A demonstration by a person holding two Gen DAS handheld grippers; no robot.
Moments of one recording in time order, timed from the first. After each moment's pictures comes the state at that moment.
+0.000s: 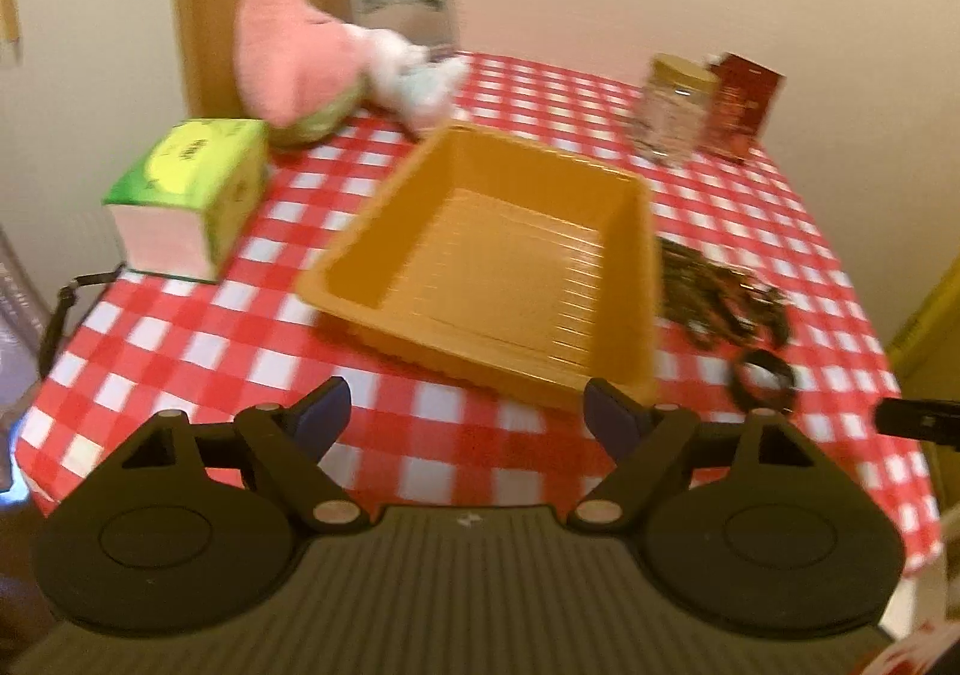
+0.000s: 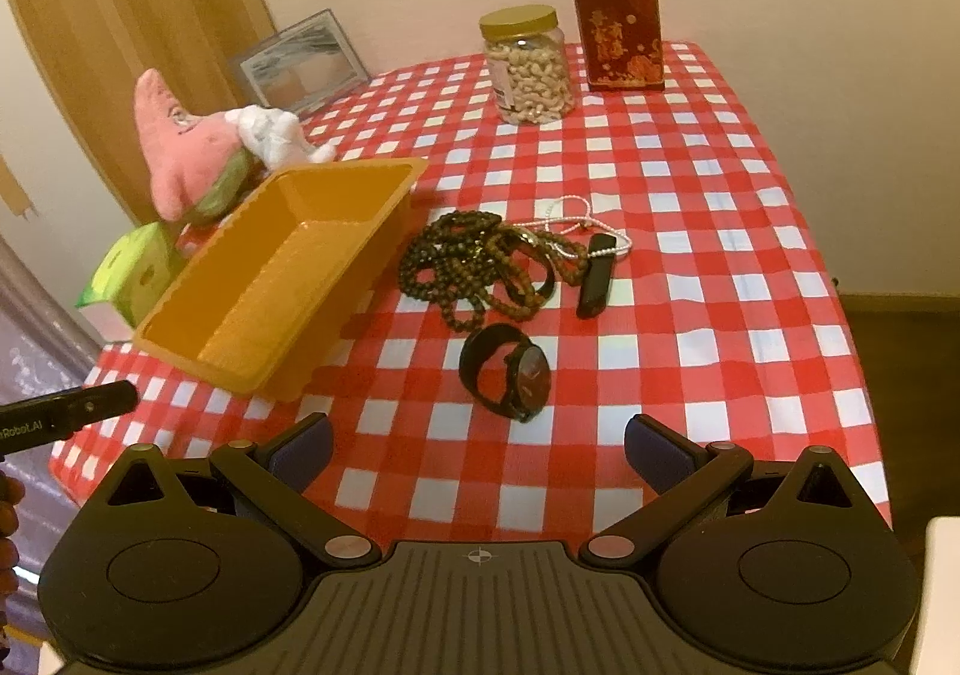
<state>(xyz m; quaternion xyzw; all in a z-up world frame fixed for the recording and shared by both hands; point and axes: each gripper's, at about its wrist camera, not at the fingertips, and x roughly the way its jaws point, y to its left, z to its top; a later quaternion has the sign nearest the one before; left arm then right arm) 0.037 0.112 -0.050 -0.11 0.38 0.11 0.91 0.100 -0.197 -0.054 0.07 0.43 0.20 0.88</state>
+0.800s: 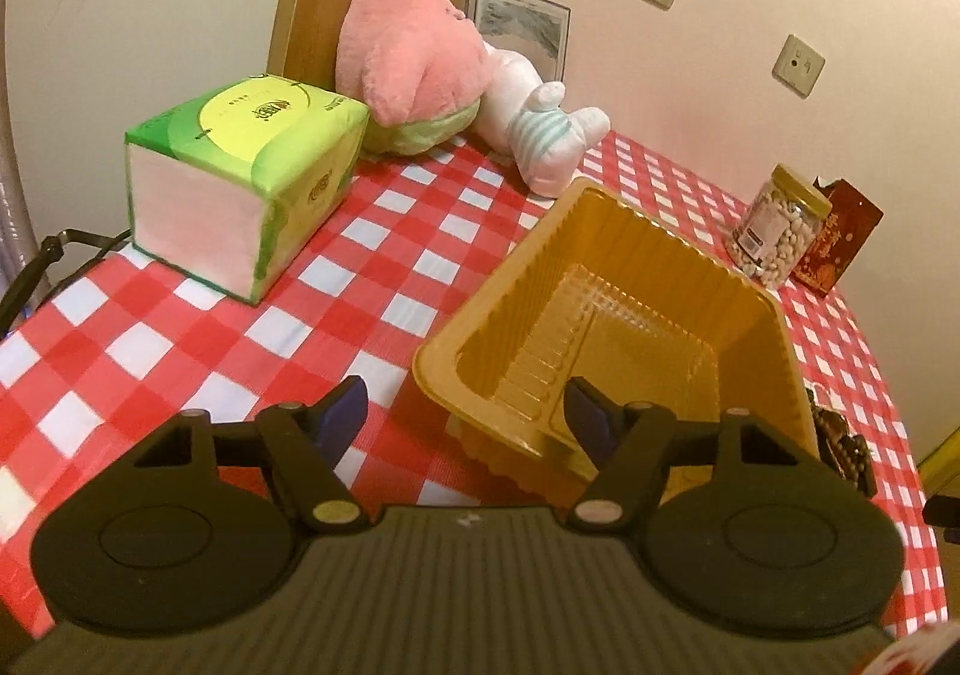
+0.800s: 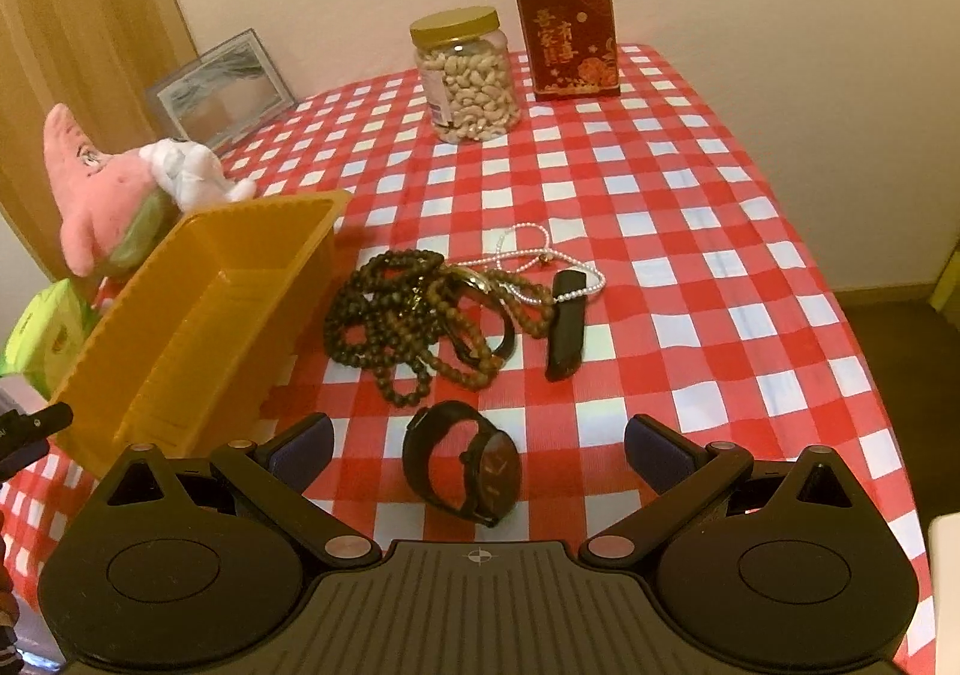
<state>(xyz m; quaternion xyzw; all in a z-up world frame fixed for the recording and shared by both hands) 0.080 0.204 -0.116 -0.21 0.30 0.15 0.92 0.156 -0.177 -0.088 0.08 0.42 0.14 0.89</state>
